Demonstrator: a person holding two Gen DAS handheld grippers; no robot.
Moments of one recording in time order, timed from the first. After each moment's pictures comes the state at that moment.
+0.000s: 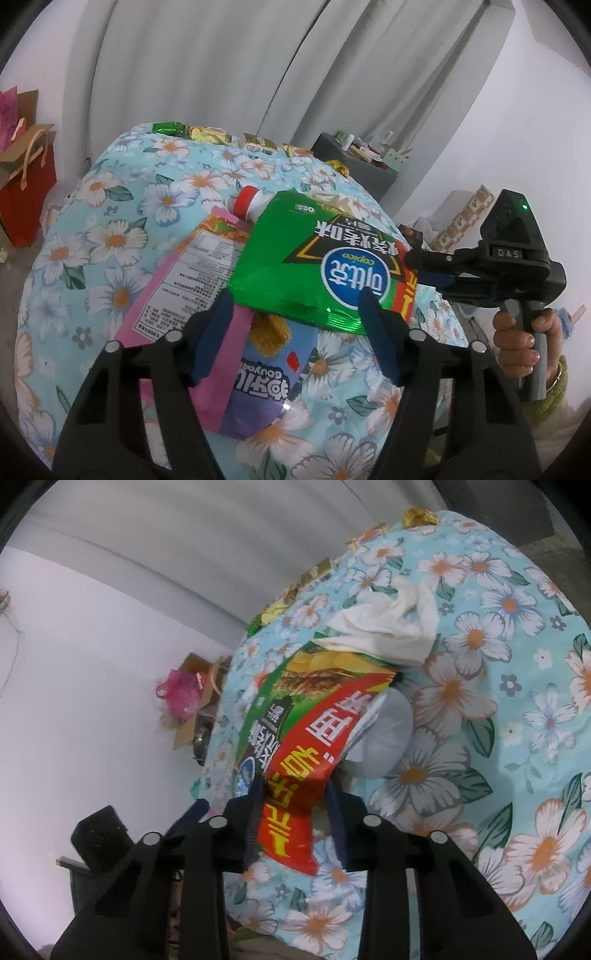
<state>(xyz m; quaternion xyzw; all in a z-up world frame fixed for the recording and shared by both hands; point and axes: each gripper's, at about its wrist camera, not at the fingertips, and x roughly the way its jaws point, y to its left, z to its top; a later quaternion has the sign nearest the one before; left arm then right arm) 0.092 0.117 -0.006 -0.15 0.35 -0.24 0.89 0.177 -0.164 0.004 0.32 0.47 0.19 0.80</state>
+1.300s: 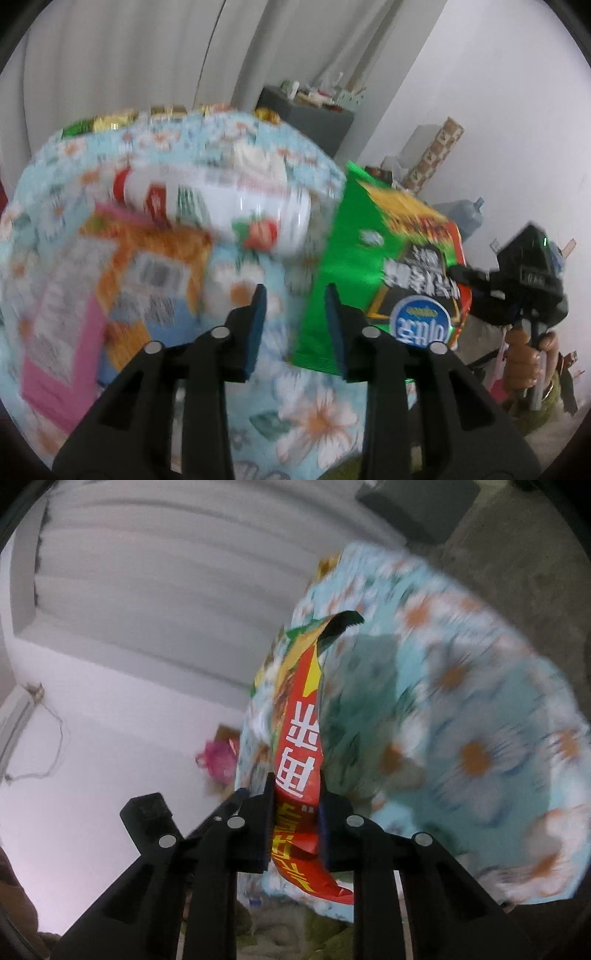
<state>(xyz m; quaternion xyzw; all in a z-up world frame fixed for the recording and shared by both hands) 0.107 0.003 0.001 -0.06 0.41 -0.32 0.85 0.042 -0.305 -0.031 0.49 0.33 0.16 0.79</state>
